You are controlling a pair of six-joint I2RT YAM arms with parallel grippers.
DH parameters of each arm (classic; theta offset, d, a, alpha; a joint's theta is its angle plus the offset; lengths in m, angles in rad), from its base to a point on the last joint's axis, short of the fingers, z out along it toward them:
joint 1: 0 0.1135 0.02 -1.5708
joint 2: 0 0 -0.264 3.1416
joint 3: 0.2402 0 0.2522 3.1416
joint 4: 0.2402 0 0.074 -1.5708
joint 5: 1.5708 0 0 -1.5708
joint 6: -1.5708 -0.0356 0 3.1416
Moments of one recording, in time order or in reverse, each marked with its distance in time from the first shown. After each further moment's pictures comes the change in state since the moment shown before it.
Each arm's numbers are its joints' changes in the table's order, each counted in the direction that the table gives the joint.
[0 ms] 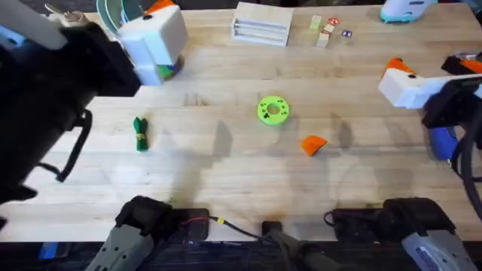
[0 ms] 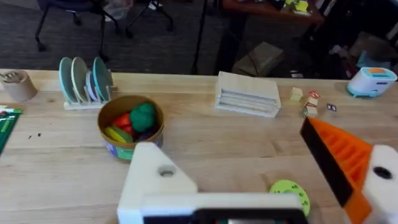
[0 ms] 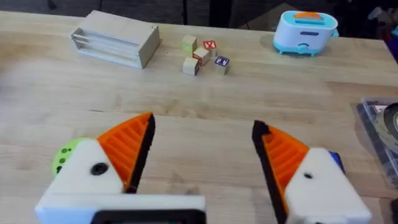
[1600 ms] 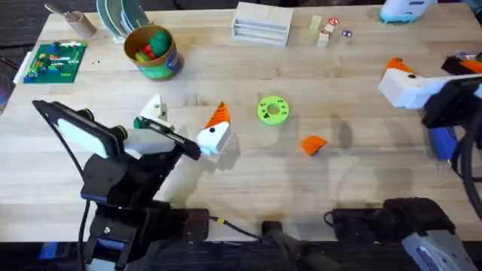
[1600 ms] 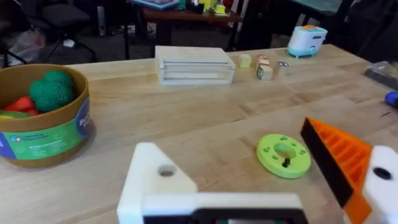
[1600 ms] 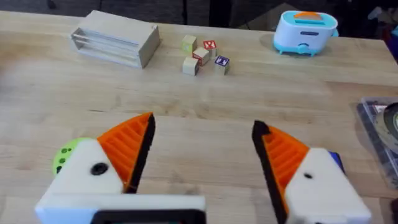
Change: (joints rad) left arm 0.112 -0.583 -0.982 -0.598 0.425 -0.068; right arm 0.000 0.000 0.000 0.000 0.000 0.000
